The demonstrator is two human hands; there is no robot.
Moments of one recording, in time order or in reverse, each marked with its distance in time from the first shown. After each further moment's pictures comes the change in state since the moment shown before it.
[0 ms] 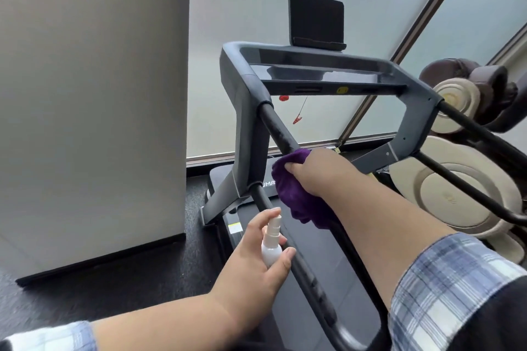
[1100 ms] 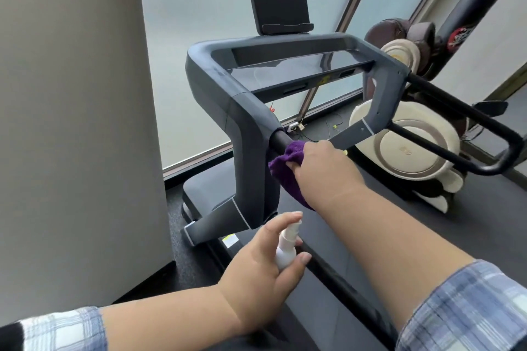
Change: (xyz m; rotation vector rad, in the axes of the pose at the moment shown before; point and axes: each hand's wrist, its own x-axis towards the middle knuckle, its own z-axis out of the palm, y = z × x) left_hand 0.139 -0.030 -0.119 0.068 -0.386 0.185; right_hand 0.070 -0.092 0.000 -0.116 0.264 0.208
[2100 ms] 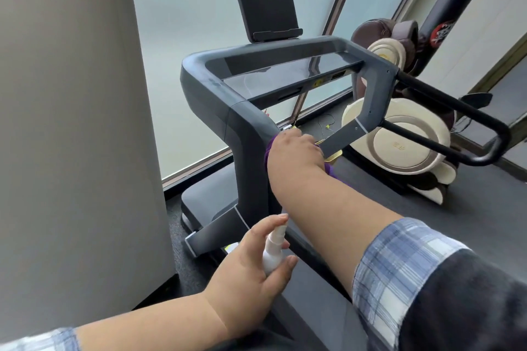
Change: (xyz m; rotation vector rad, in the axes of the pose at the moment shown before) left_hand 0.000 -0.006 -0.039 -0.005 -0.018 0.015; right_hand 0.041 -0.063 0.016 -0.213 -0.012 0.111
